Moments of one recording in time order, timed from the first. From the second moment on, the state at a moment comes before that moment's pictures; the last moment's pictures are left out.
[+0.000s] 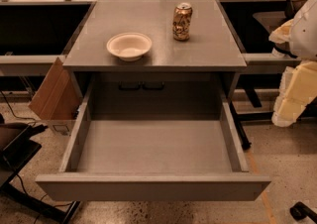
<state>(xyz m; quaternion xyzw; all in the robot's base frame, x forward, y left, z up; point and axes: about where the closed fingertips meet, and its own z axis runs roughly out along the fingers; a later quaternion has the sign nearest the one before) 0.438 -0.217 0.976 -0.60 0.78 -0.03 0.16</state>
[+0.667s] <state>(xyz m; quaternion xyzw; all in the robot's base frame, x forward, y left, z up) 0.428 -0.219 0.947 -0.59 0.79 -0.03 0.16</state>
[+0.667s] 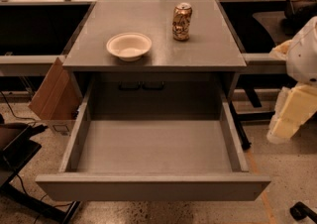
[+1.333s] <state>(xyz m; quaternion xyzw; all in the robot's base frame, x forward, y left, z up) 0.343 -0.217 0.873 -0.54 0.81 -0.02 0.23</state>
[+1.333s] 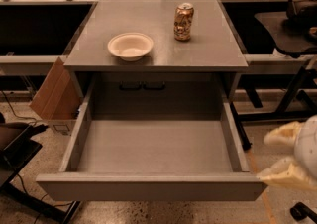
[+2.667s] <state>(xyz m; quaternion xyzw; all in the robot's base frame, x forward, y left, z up) 0.220 -0.157 0.614 -0.50 0.83 0.16 0.19</state>
